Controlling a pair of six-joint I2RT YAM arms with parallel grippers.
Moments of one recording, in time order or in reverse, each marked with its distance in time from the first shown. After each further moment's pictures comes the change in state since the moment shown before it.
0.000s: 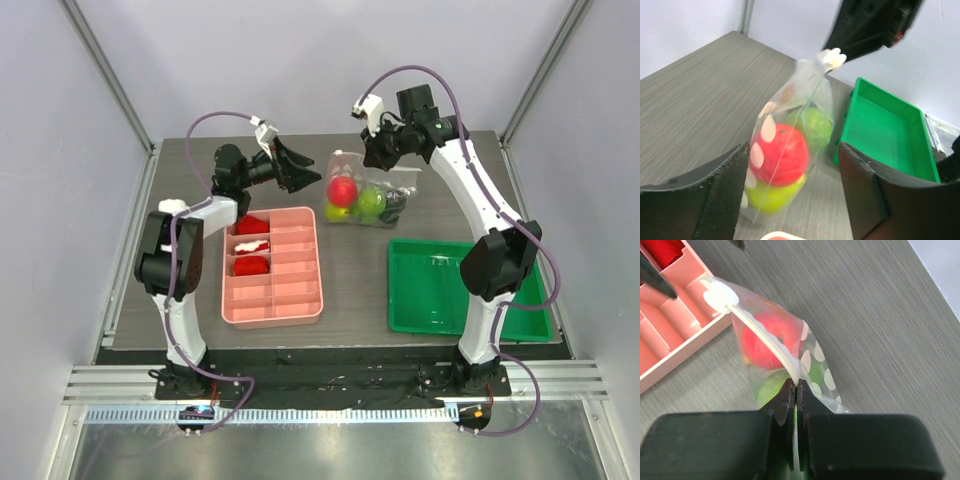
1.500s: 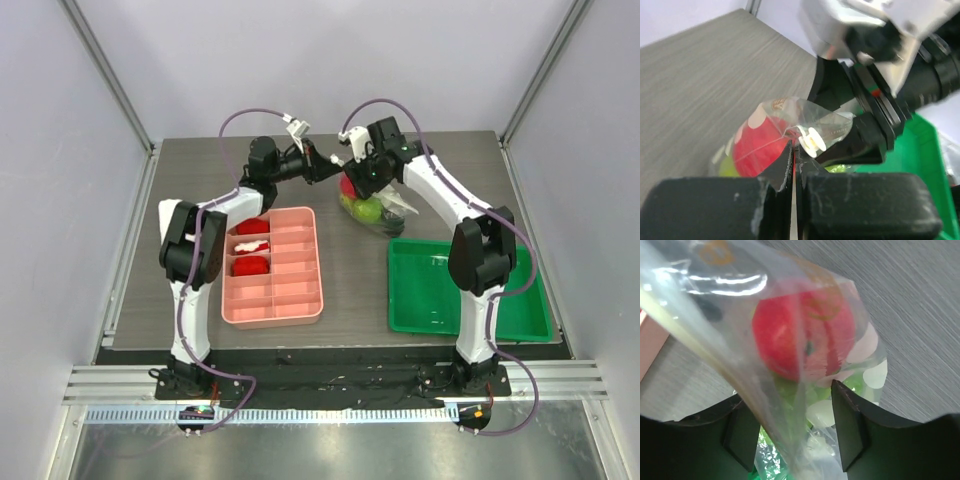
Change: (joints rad) left arm -0.123 0.164 0.233 -0.227 -0.156 0.060; right arm 0.040 0.103 -0.156 0.103 0.256 0.190
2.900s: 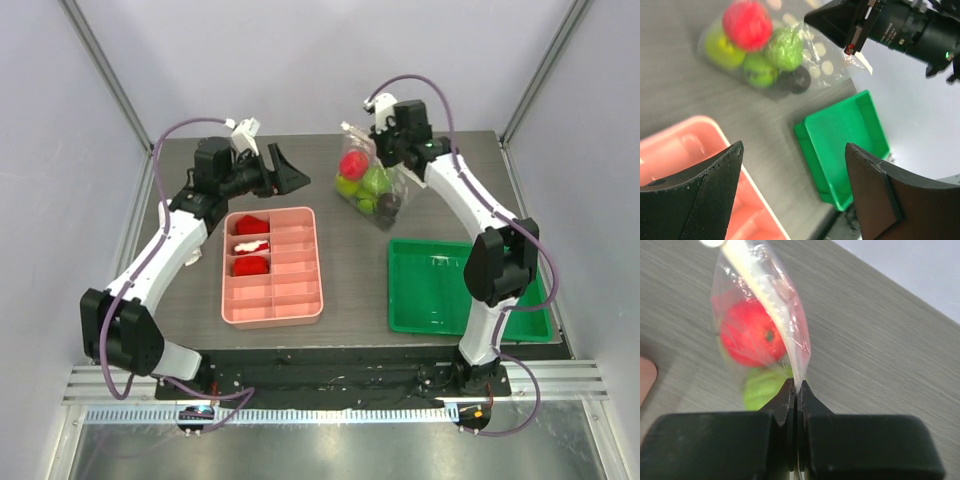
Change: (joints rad) left arm 0.052 -0.728 -0.287 -0.809 -0.313 -0.148; right arm 0.008 -0.143 -0.109 0.314 0.230 0.081
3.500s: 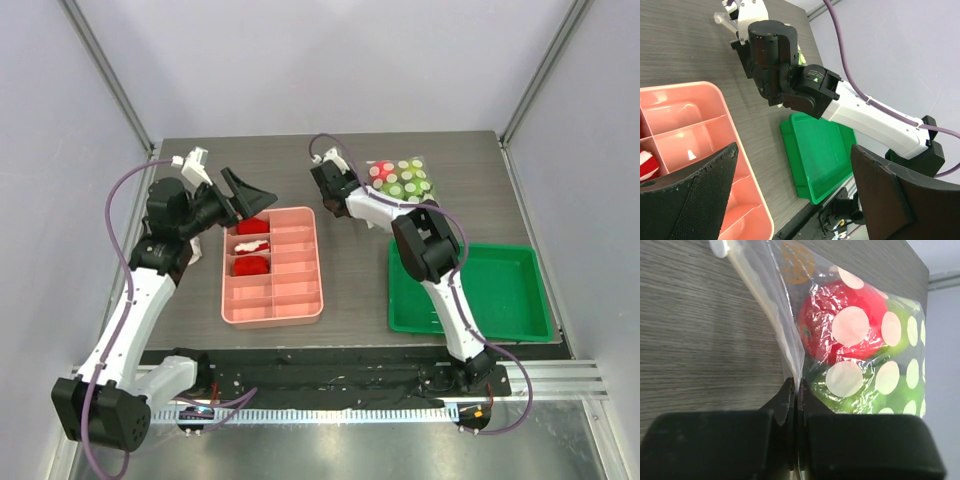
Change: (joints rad) left arm 0.145 -0.384 -0.255 -0.026 0.016 -0.161; right arm 0.239 0.486 0.085 0.141 0.833 0.063
